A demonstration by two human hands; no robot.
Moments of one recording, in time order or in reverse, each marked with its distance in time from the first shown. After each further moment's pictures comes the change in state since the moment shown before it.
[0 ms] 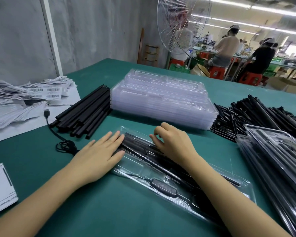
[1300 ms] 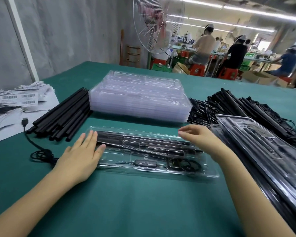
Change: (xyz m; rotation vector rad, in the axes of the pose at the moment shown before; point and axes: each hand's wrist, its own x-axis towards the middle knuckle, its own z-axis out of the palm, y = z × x) left_hand -0.003 0.013 0.002 -0.027 0.020 -0.193; right_hand -0.063 0.066 -0.077 0.703 -0.253 0.757
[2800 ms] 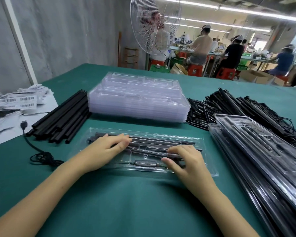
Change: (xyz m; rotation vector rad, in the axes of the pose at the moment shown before) left_hand 0.018 0.036 -0.011 -0.468 -0.011 0.505; right_hand -0.061 0.013 0.063 -0.343 0.356 -0.445
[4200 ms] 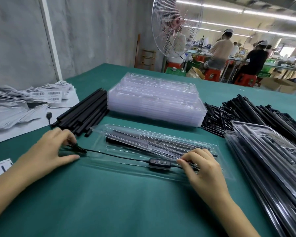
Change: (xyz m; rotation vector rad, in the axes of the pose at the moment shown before) left_hand -0.108 -0.096 -0.068 0.418 0.369 -0.114; right_hand -0.002 -0.010 -0.003 -0.041 0.079 -0.090
